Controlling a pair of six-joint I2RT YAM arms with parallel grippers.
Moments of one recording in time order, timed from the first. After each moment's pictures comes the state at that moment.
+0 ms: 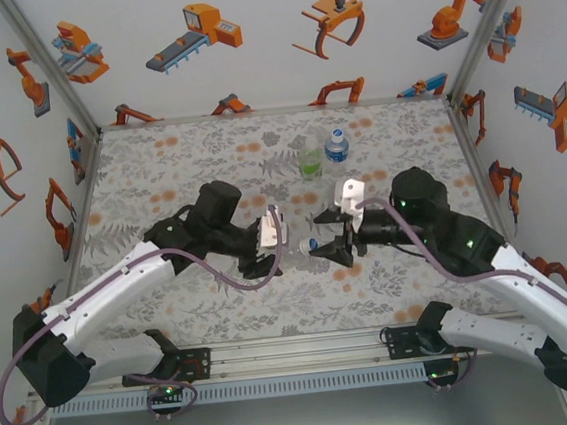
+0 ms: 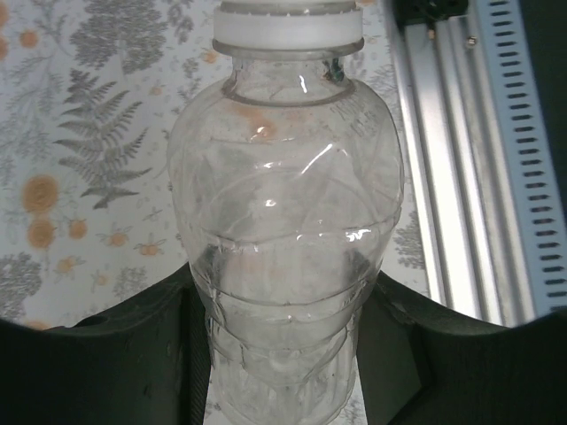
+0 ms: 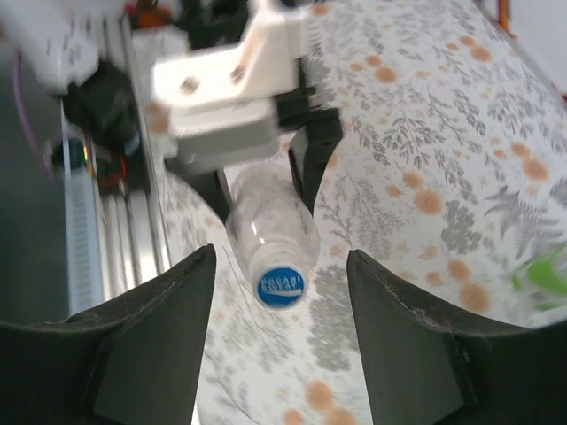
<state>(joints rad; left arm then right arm) -0.86 1.21 1.02 -0.59 0.67 0.65 0.85 0.86 1.09 -0.54 -0.52 -0.34</state>
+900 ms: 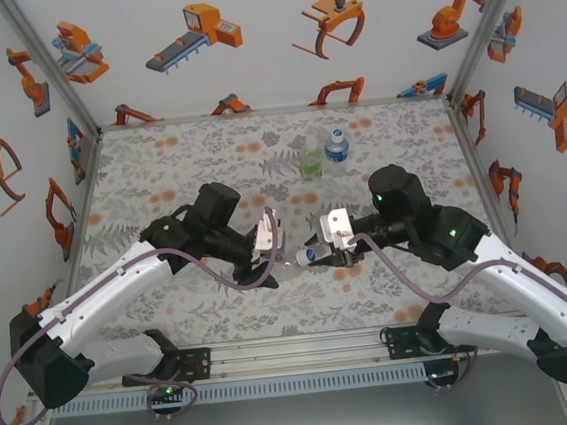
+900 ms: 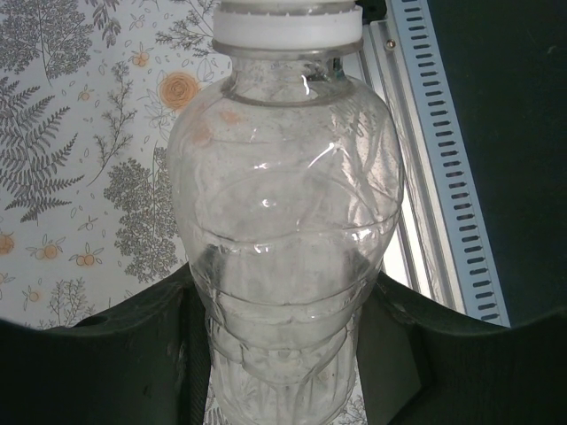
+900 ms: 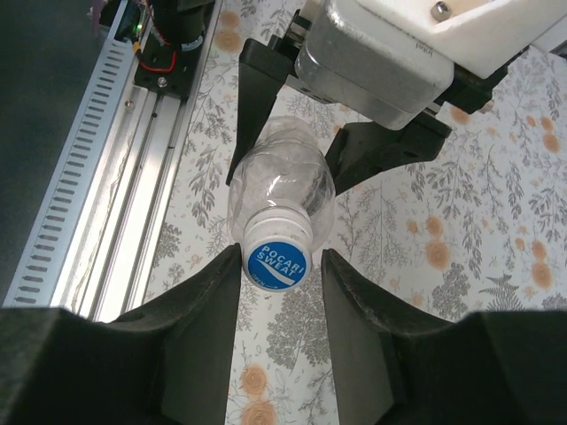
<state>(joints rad) -0.86 1.20 1.05 -0.70 0.76 0.66 0.85 0.94 1.11 -0.65 -0.72 -0.67</state>
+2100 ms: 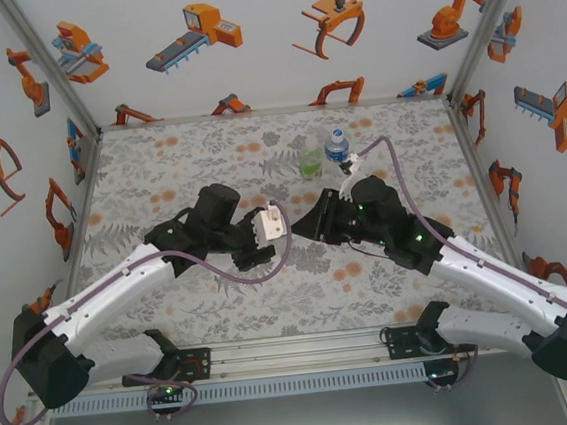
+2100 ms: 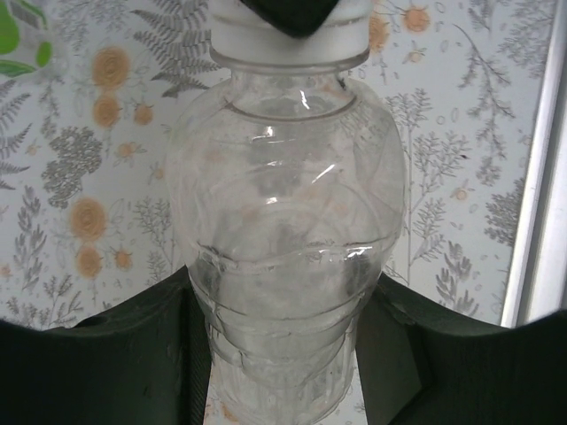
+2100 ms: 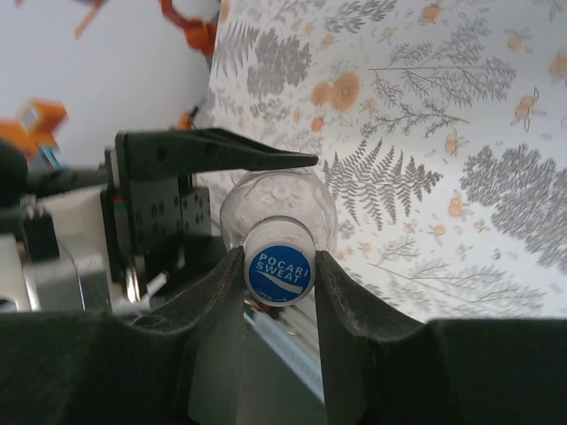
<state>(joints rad) -0.85 1.20 0.97 -0.53 0.34 0.59 0.84 1.00 0.88 -0.29 -0.10 1.01</state>
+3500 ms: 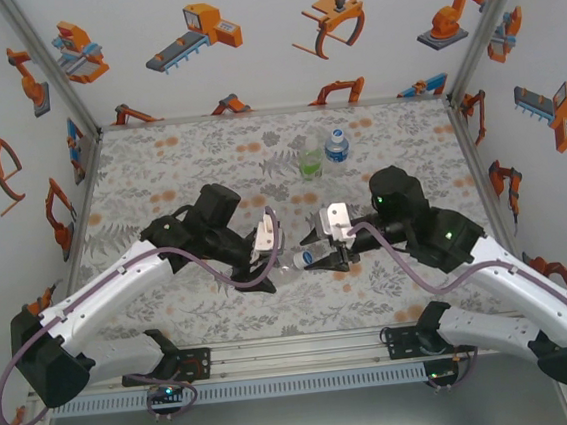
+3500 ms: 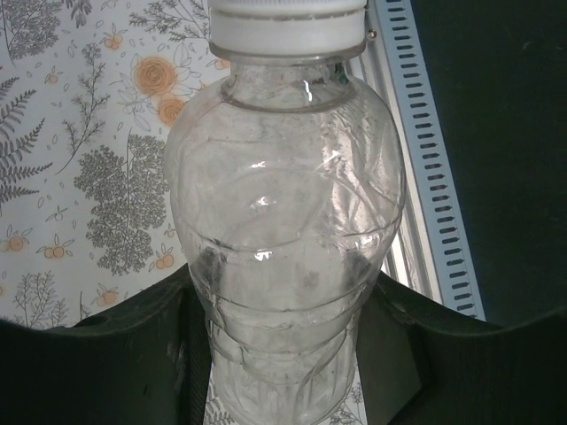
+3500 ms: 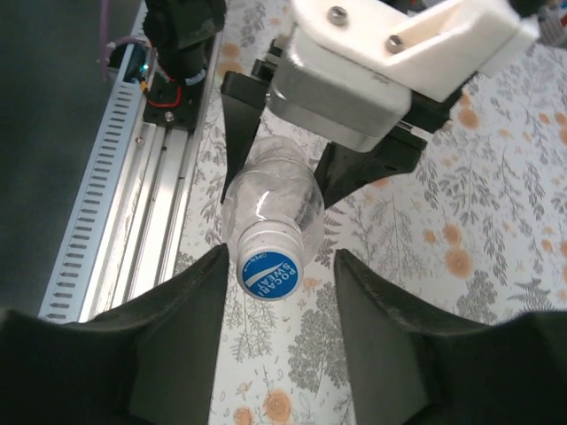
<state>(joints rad) -0.85 1.20 1.05 -0.75 0.79 0.65 0.85 0.93 1.06 -0.54 -0.76 -0.55</state>
